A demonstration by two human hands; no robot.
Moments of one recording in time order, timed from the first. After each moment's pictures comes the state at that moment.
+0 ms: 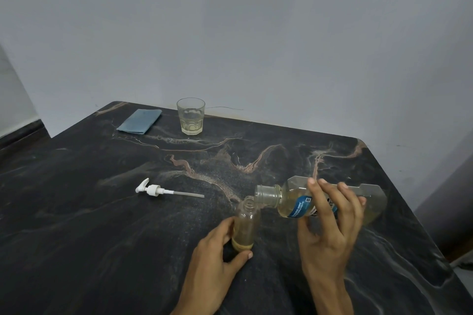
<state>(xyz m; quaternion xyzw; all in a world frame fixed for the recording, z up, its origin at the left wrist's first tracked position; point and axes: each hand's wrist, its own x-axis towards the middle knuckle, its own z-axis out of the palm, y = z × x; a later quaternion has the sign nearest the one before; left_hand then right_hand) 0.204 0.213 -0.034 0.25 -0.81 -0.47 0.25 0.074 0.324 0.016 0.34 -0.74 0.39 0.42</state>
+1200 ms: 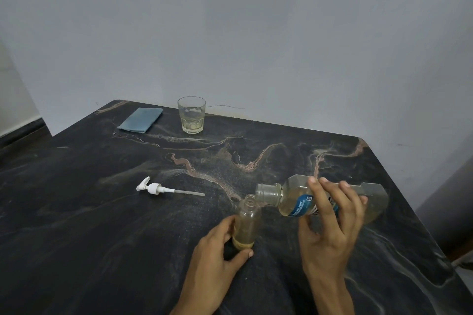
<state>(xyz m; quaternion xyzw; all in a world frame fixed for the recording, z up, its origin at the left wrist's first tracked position) 0.204 0.213 -0.035 0.25 -0.81 -0.47 0.26 0.073 0.323 0.014 0.34 -0.74 0.39 0.43</state>
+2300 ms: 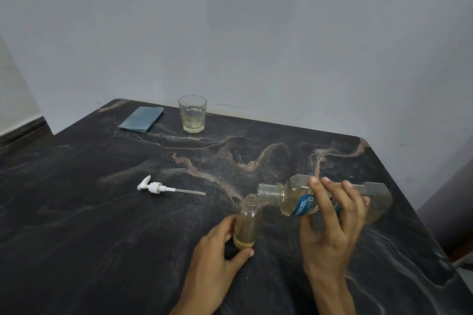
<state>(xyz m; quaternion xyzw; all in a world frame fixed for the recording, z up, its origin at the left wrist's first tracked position) 0.203 0.213 -0.035 0.25 -0.80 -0.48 0.26 0.071 0.324 0.013 0.35 -0.74 0.39 0.43</state>
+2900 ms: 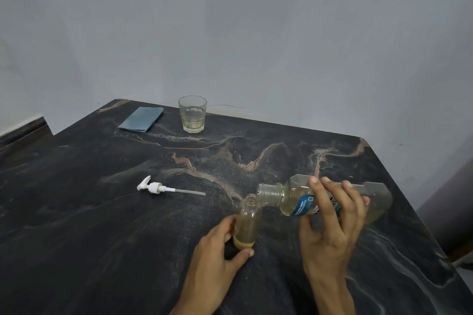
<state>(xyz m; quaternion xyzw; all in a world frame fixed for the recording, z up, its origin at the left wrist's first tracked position) 0.203 0.212 -0.035 0.25 -0.80 -0.48 0.25 0.070 0.323 0.012 0.34 -0.74 0.38 0.43</state>
